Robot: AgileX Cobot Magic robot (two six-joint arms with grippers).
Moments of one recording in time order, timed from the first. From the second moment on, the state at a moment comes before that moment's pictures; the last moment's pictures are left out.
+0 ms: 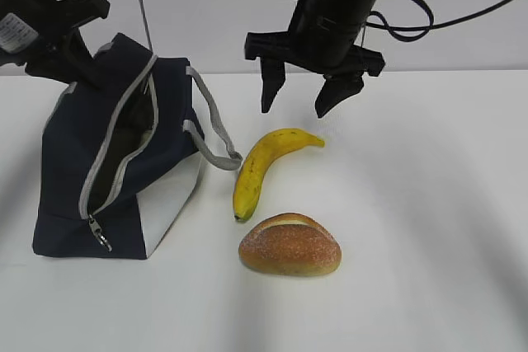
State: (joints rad) left arm -0.10 1.73 -1.48 -0.44 1.05 0.06; right arm 0.42 2.05 -1.90 0.14 1.21 0.25
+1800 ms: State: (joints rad) left arm -0.10 1.73 -1.48 -0.44 1.05 0.06; right arm 0.42 2.23 -1.89 0.16 0.98 0.62
